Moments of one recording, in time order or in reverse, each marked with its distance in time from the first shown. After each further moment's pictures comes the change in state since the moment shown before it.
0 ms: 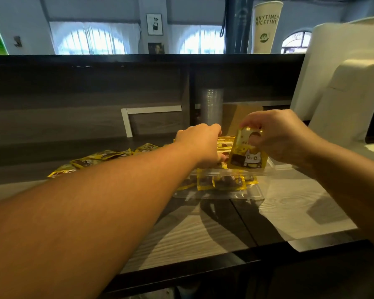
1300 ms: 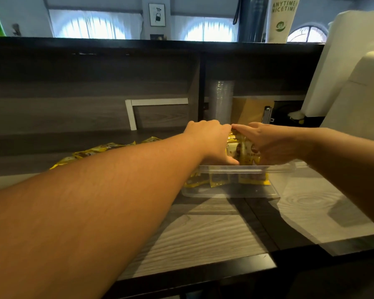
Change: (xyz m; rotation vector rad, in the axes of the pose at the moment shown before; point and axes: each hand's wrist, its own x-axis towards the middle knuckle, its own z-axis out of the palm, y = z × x) left_hand 0.015 -0.021 0.010 0.204 0.004 0.167; right_hand 0.037 0.004 0.034 -0.480 -0.555 -0.173
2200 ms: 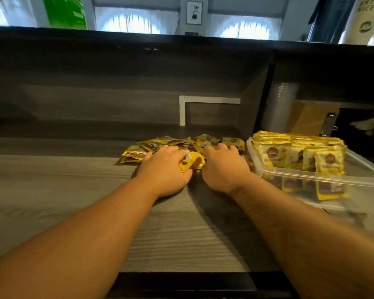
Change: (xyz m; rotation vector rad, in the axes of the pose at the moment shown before) left_hand -0.176 -0.148 0.056 -0.229 0.044 -0.504; right_hand 0.076 -0.236 0.019 0.275 0.156 0.166
